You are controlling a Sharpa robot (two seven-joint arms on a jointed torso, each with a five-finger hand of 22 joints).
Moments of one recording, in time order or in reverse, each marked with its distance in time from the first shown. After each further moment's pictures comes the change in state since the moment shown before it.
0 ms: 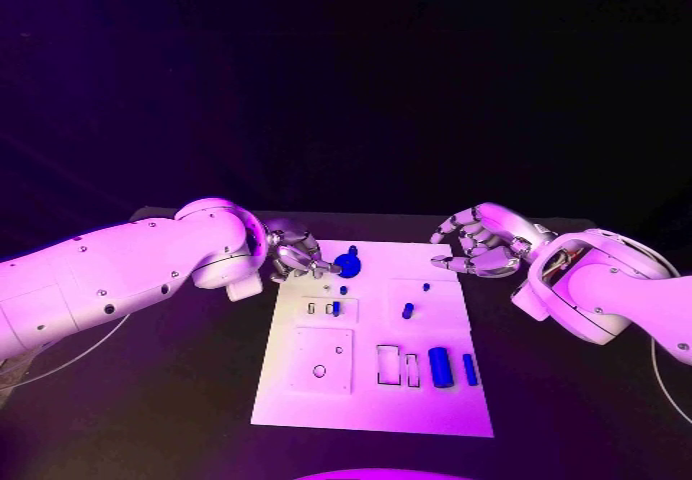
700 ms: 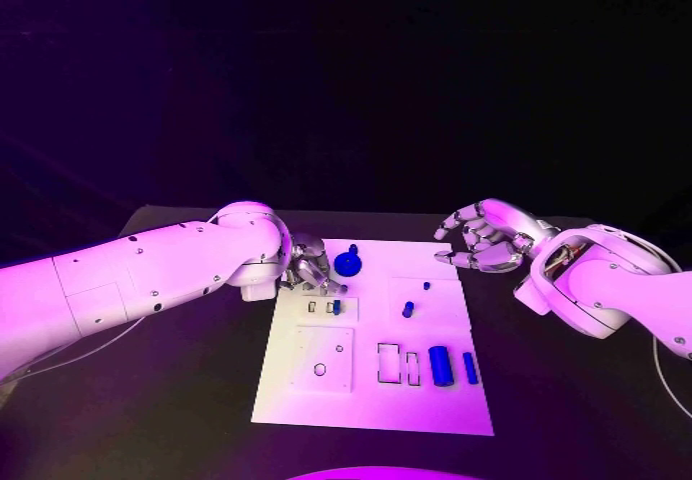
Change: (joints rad) left arm 0.002 0.127 -0.035 -0.092 -0.123 0.147 -0.097; left_hand -0.007 0.007 -0.012 -0.001 0.000 -0.016 0.012 -0.018 0.000 -0.011 0.011 0.000 -0.008 0.000 0.000 -0.010 0.000 0.000 -0.006 0.001 0.000 -0.018; right arm 0.001 0.011 0.000 -0.035 -0.017 -0.002 0.012; right_hand 0.000 0.000 0.000 0.000 0.016 0.000 0.000 0.008 0.000 -0.003 -0.003 -0.004 -0.008 0.000 0.000 -0.006 0.000 0.000 -0.013 -0.002 -0.025 0.001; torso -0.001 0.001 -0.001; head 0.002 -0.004
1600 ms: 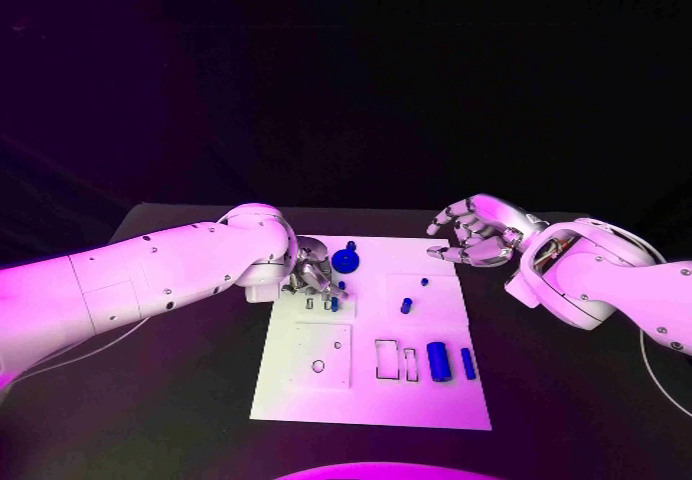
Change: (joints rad) left arm 0.000 0.048 -0.027 -0.045 0.021 0.034 -0.015; left_hand 0.006 0.005 0.000 0.000 0.000 0.000 0.000 -0.008 0.000 -0.004 0.003 0.000 0.001 0.000 0.000 0.004 0.000 0.000 0.000 0.000 0.000 0.018; right arm -0.001 0.028 -0.001 -0.022 -0.004 0.001 -0.002; right_hand 0.000 0.000 0.000 0.000 0.010 -0.004 -0.004 0.000 -0.001 0.000 0.000 0.000 -0.001 0.000 0.000 -0.006 0.000 0.000 -0.001 0.002 -0.011 0.000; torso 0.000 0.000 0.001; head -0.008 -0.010
